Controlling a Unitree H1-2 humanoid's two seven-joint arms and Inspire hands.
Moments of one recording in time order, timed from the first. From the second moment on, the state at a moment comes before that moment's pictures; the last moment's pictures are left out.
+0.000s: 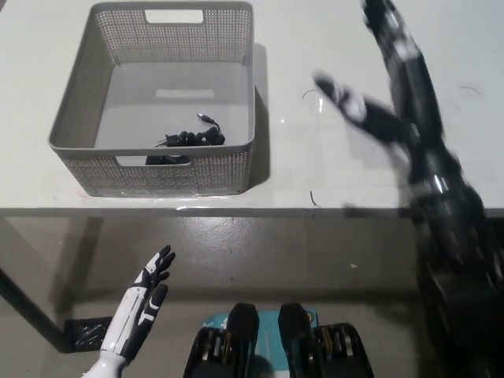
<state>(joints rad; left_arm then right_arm) -0.02 0.15 -0.06 0.18 0.18 -0.39 -0.04 -0.50 -0.04 0.01 -0.05 -0.10 -0.10 0.04</state>
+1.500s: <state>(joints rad) -0.07 0.16 -0.02 0.25 0.16 -0.42 -0.03 -0.05 -0.08 0.06 0.22 0.12 -0.26 0.17</state>
